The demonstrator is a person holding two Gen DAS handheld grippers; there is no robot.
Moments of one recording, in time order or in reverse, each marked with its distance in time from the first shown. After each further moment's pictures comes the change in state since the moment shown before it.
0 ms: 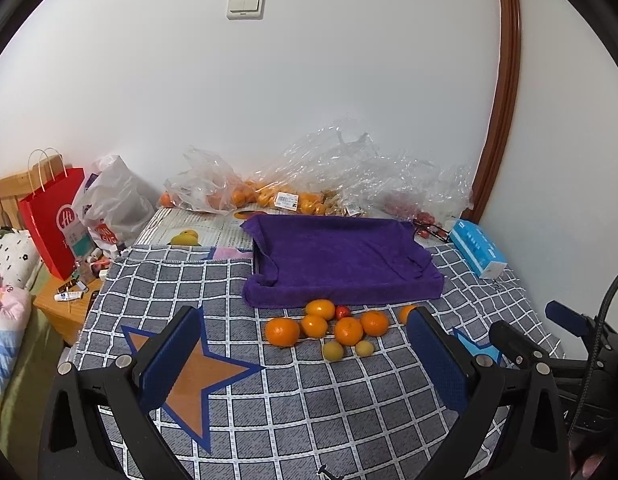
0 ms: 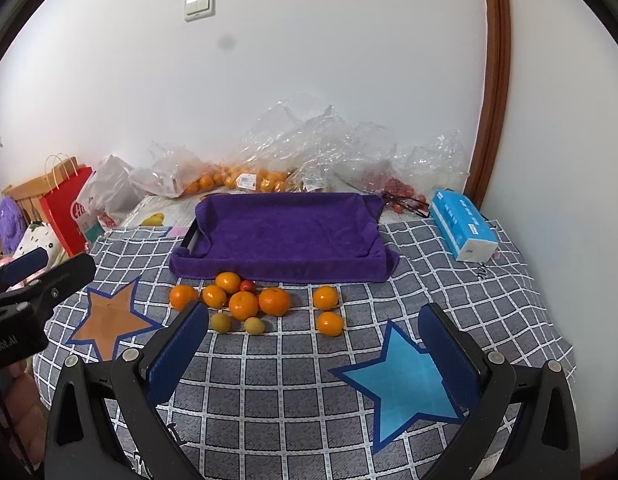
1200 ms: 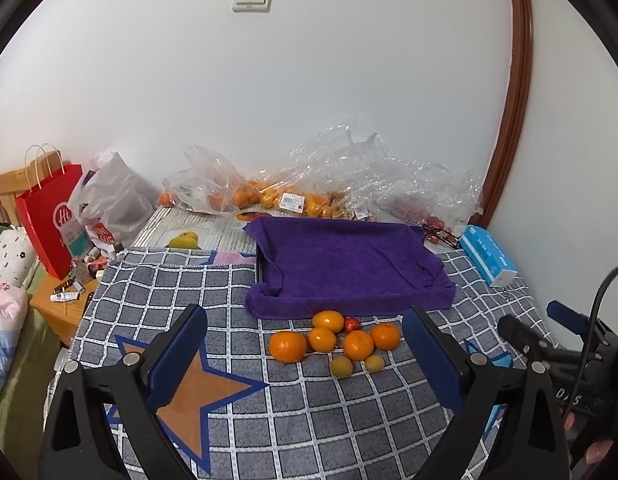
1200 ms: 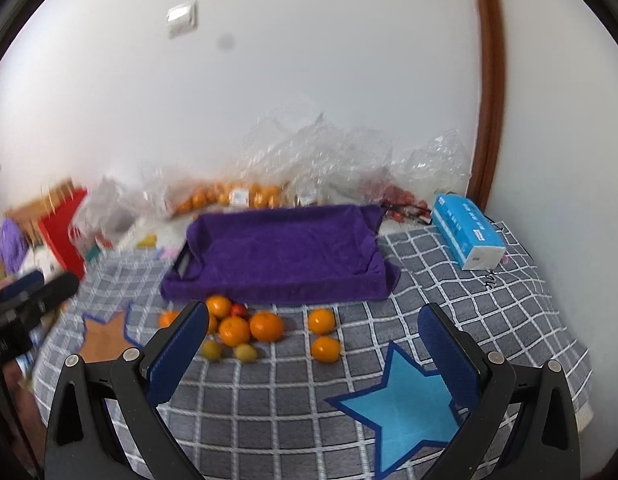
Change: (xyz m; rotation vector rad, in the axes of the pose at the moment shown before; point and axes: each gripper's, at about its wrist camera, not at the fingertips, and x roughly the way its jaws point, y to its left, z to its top) left arm 0.032 0.008 0.010 -0.019 0.007 0.011; right arm 0.035 -0.014 0.012 0.008 -0.002 0.010
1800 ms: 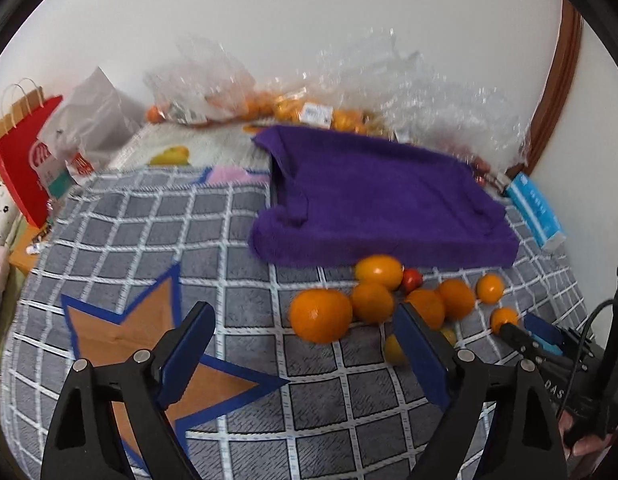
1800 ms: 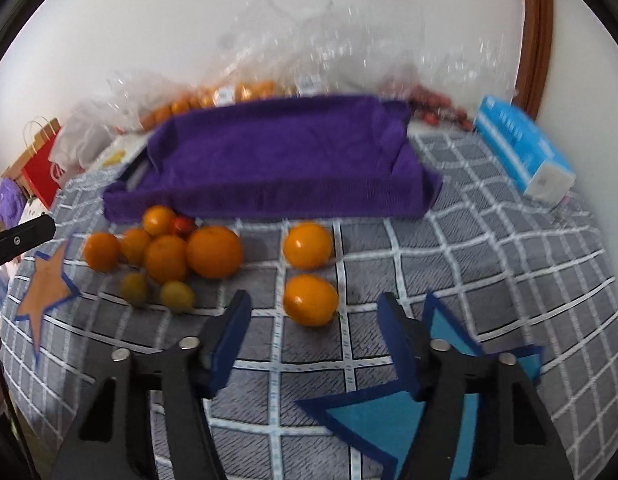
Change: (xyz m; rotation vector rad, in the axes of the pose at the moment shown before) left arm 0.125 0.026 -0.042 -0.044 0.249 0.009; right arm 0.137 -0.027 -0.058 0.003 0.248 0.071
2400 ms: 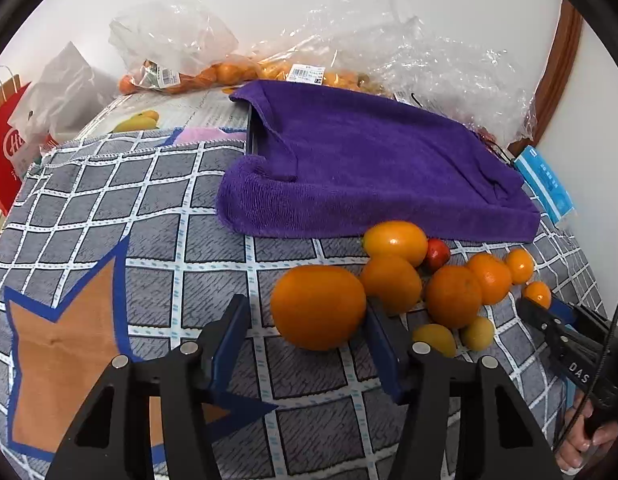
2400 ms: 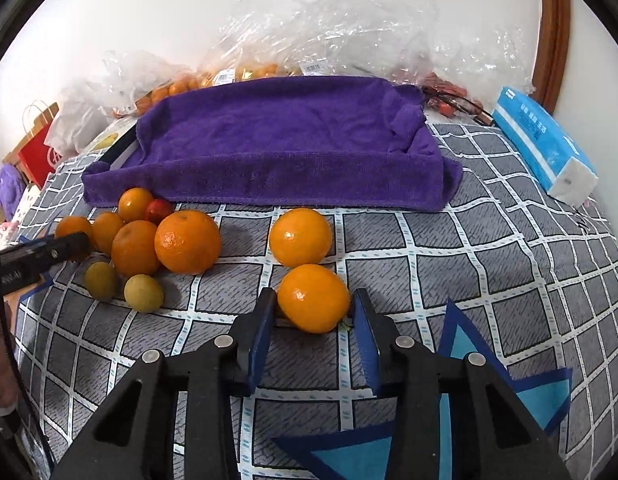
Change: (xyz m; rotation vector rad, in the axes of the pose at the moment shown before) left arm 0.051 0.001 -0.013 0.023 0.025 -0.028; right arm 0.026 -0.002 0.000 -0.047 -0.012 0.000
